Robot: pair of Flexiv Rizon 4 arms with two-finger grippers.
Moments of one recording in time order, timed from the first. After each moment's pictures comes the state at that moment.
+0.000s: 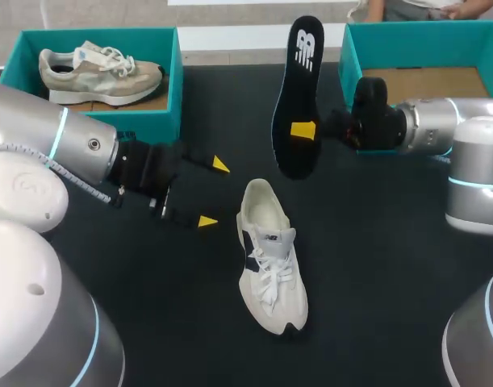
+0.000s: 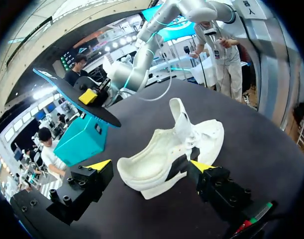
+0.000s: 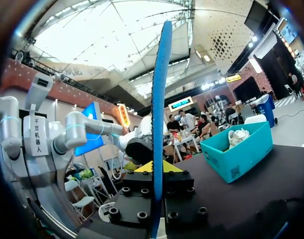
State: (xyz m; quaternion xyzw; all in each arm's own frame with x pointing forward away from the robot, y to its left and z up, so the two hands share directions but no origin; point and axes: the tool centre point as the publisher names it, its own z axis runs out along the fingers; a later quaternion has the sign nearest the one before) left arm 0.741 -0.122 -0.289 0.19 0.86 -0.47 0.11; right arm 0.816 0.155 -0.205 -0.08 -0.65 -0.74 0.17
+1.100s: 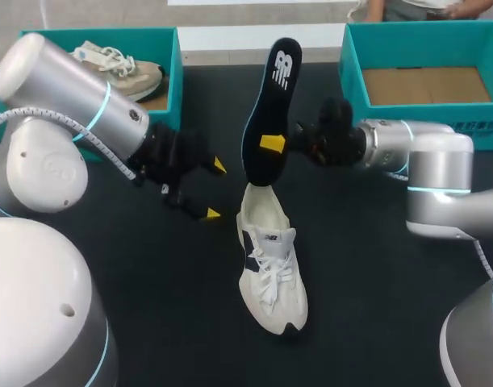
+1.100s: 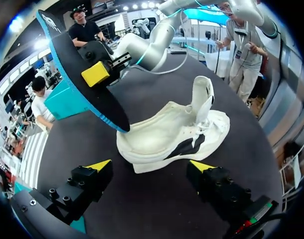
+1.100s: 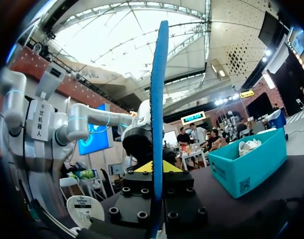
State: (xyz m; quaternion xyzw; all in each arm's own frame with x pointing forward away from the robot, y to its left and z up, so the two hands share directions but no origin) left arm 0.760 -0.115 -0.306 0.06 0.94 -0.33 0.04; right arm 0.822 0.203 -0.228 -0.03 -0.60 -0.78 0.17
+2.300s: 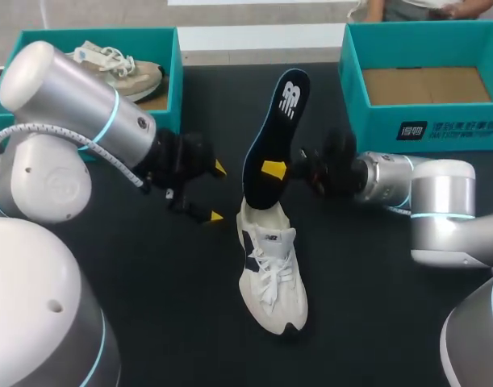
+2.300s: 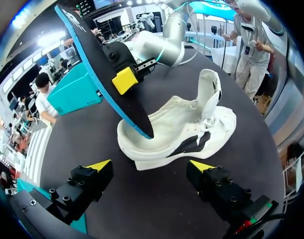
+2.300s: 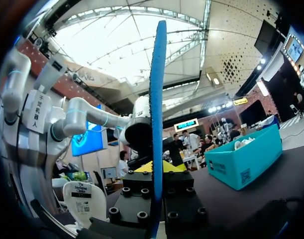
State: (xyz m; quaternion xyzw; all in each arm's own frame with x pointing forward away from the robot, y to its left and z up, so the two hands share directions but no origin) left arm 0.762 -0.117 -0.314 0.05 0.95 -0.31 0.07; right arm 0.790 0.203 -0.260 -0.05 -0.58 -0.80 0.14
